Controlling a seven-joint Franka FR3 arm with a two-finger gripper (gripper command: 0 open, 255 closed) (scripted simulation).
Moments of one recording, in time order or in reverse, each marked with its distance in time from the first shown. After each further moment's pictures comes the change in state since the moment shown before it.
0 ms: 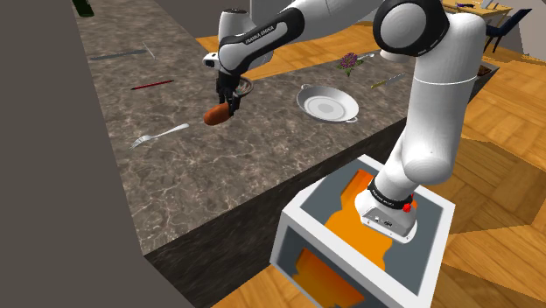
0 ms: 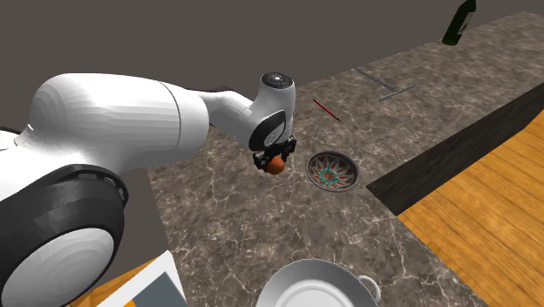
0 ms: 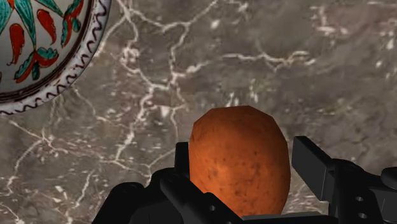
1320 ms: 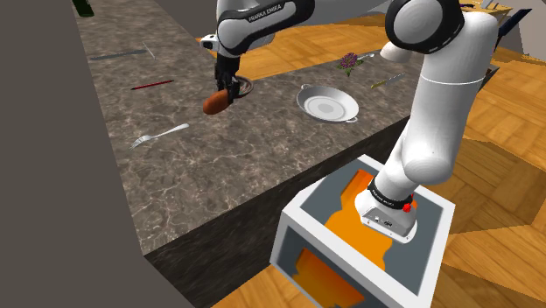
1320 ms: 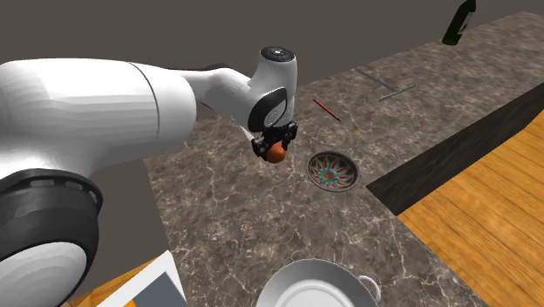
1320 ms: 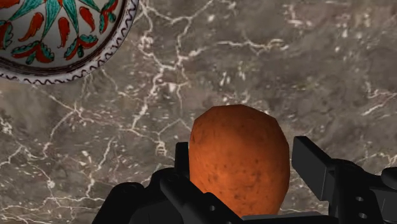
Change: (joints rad) arm 0.002 -0.065 -0.005 0.060 -0.014 -0.125 0.017
